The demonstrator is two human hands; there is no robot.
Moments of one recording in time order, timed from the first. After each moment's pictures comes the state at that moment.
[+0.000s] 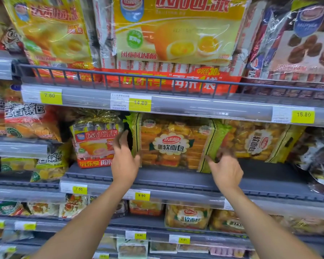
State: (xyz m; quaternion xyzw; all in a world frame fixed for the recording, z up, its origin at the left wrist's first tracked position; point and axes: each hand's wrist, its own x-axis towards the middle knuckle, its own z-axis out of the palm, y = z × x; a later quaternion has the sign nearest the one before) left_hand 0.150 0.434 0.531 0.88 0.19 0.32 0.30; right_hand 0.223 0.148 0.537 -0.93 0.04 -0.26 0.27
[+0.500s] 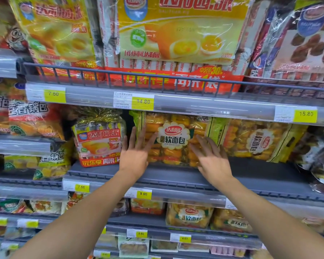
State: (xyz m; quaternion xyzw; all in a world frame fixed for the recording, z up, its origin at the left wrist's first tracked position) left_hand 0.170 0.437 0.525 0.97 0.05 0.23 -0.06; right_hand 0.231 0.159 0.540 -0.93 -0.26 -0.24 -0.05
